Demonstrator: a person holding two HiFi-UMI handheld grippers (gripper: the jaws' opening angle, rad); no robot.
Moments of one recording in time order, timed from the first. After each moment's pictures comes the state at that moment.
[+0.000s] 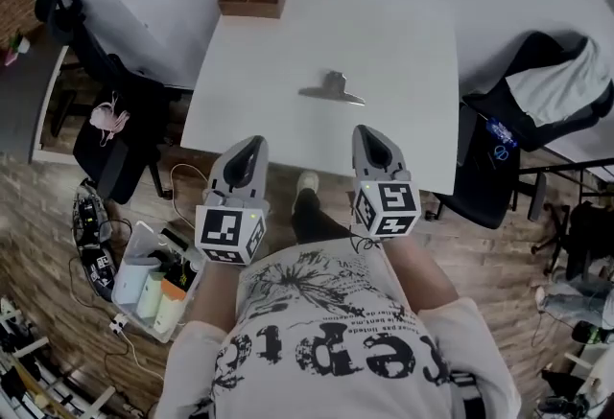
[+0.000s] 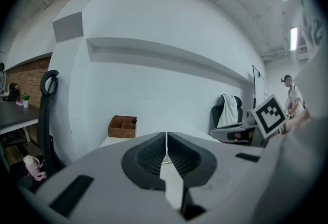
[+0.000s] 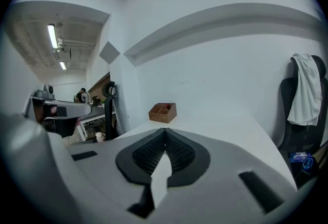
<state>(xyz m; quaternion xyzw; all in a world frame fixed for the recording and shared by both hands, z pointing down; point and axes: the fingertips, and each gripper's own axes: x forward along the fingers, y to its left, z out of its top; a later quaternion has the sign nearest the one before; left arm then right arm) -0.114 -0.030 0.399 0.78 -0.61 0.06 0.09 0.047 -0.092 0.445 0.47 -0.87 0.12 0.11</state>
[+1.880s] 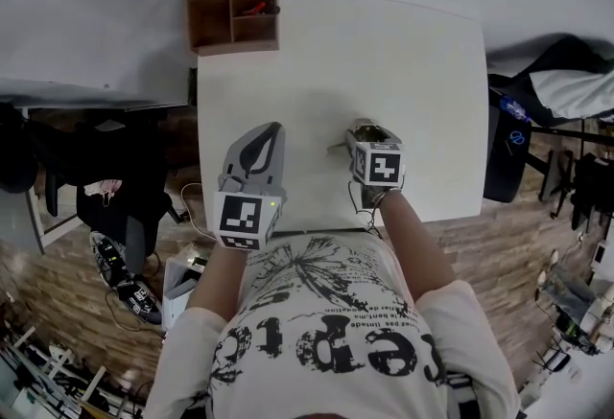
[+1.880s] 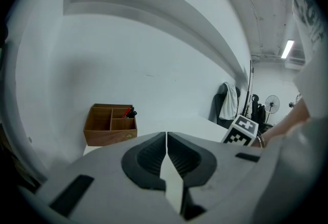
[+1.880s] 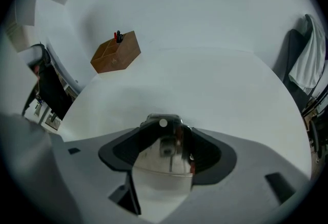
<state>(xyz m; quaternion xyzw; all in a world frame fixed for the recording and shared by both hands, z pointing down) -0.190 -0.284 0.481 0.84 -0.51 0.12 0.15 0.000 -0.272 0.664 0.52 -0.68 0.37 0.37</state>
